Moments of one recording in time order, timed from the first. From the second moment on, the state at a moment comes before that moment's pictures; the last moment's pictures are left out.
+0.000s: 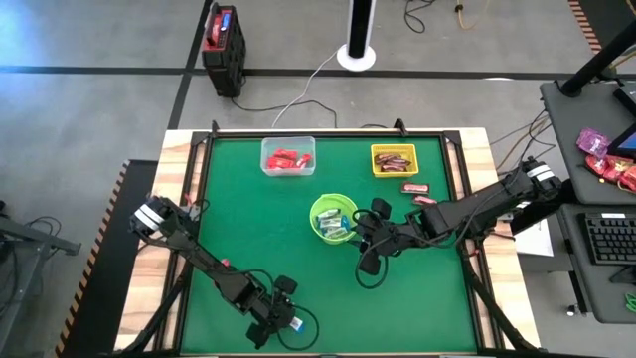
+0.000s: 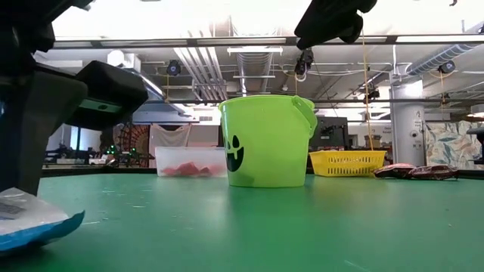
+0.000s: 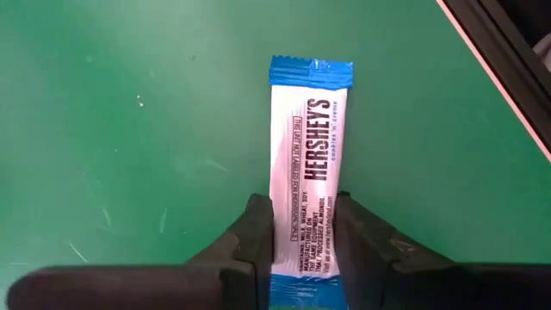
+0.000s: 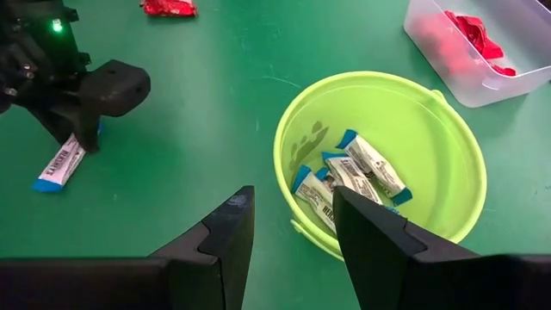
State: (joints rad) left arm -0.67 1.93 1.06 -0.24 -0.08 -0.17; right arm 0.35 1.46 1.14 -0.49 0.41 0.45
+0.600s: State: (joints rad) left arm -0.67 1.74 1.05 -0.37 -0.17 -0.09; right arm 0.35 1.46 1.09 -0.49 0.41 0.51
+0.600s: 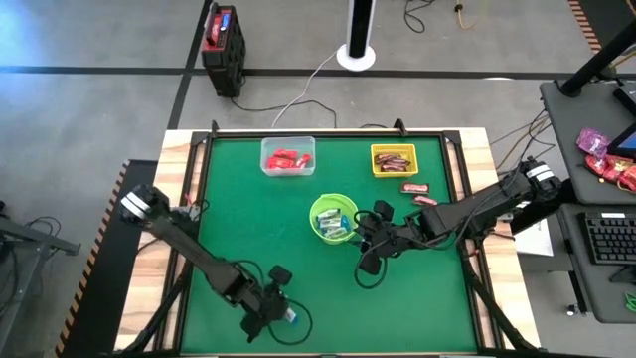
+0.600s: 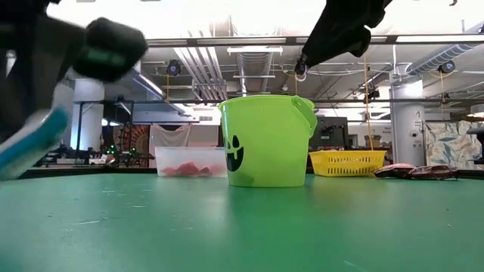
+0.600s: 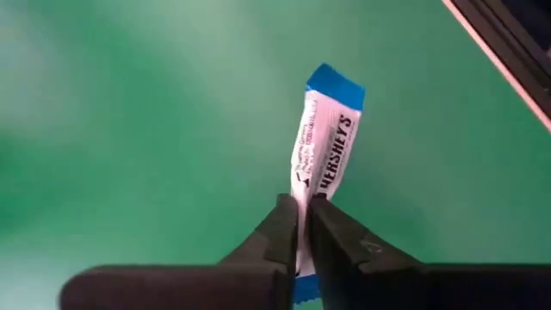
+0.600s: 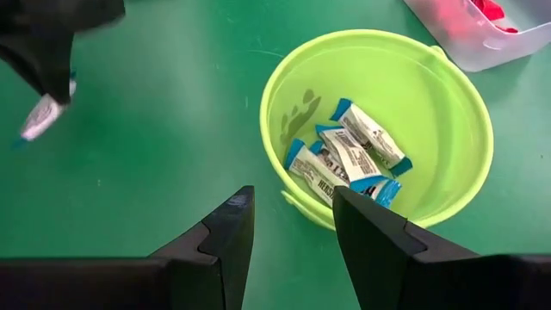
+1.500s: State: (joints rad) left arm -0.01 1.46 1.05 -0.19 -0.10 0.31; right arm 0.35 1.42 1.09 -0.50 0.47 0.47
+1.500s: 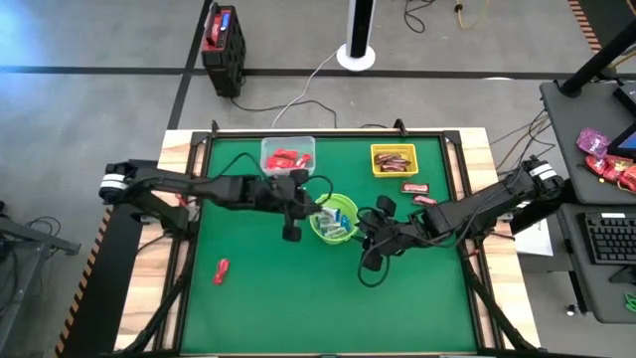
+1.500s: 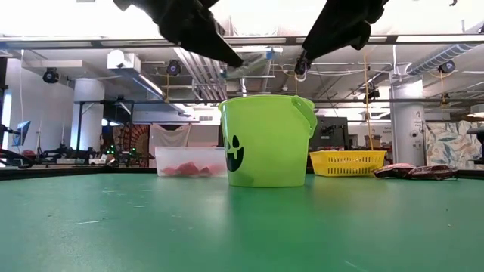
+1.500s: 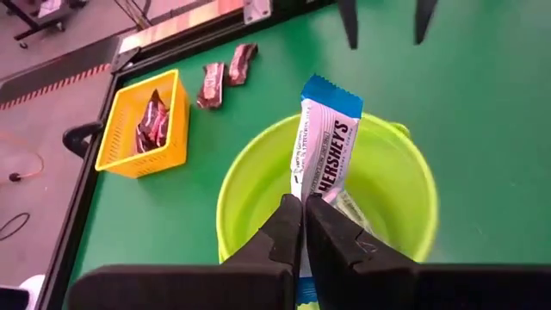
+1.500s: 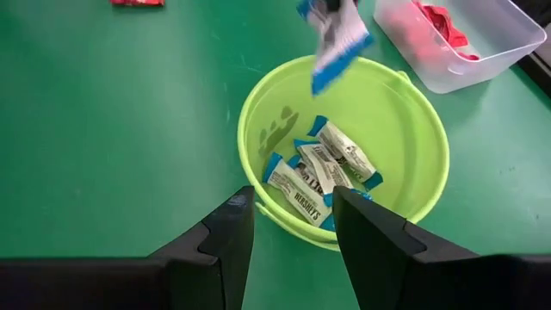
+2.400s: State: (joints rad) left arm -0.03 1.52 1.15 -0.32 -0.09 0.26; right arm 0.22 1.38 1.13 -0.90 0.59 0.99
